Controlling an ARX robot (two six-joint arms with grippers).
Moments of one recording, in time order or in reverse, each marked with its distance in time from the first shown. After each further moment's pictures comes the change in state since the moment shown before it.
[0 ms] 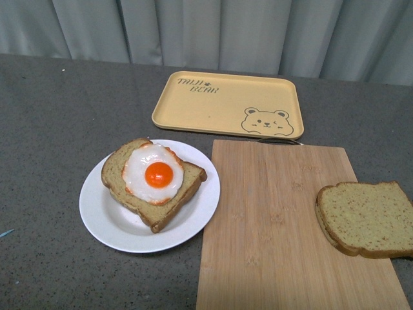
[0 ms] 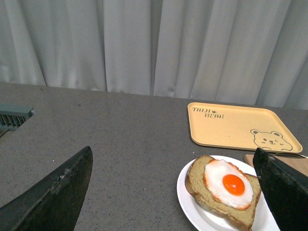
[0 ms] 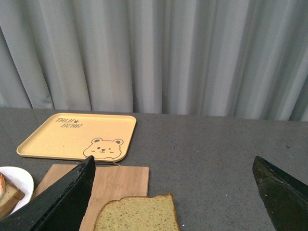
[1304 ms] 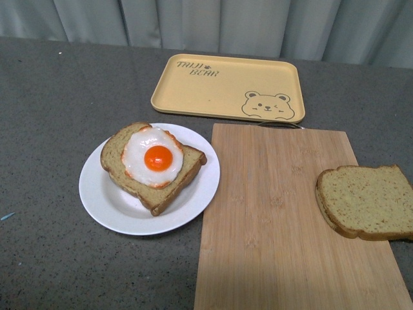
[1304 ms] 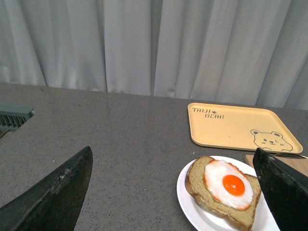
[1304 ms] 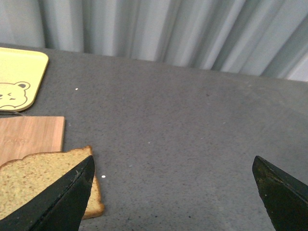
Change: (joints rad) left arm 0.000 0.000 0.000 0.000 0.000 0.000; right arm 0.006 0.444 0.089 0.095 0.309 -0.159
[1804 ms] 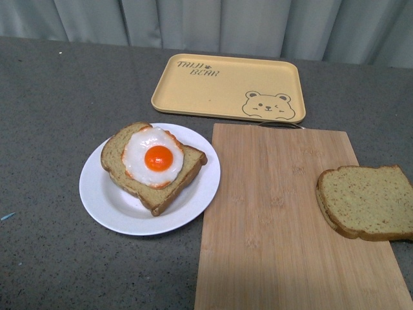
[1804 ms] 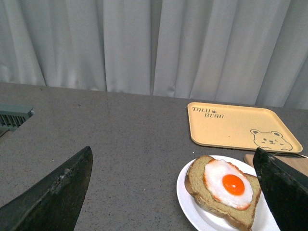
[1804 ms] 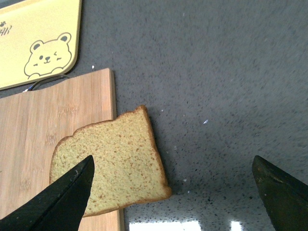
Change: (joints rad) left arm 0.000 0.000 0.000 0.000 0.000 0.000; right arm -0.336 0.918 0.264 0.235 -0.616 0.245
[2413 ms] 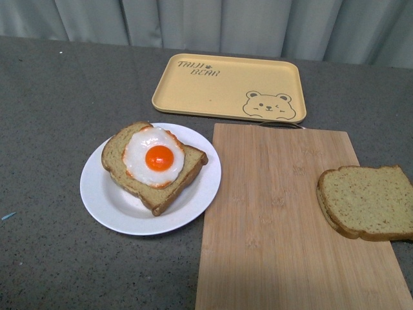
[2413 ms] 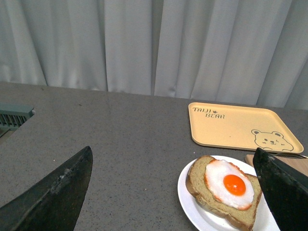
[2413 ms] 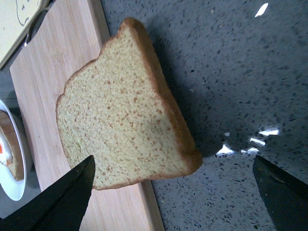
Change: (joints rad) left arm 0.000 0.000 0.000 0.000 0.000 0.000; right arm -0.108 0.515 0.262 -0.240 -0.347 0.072
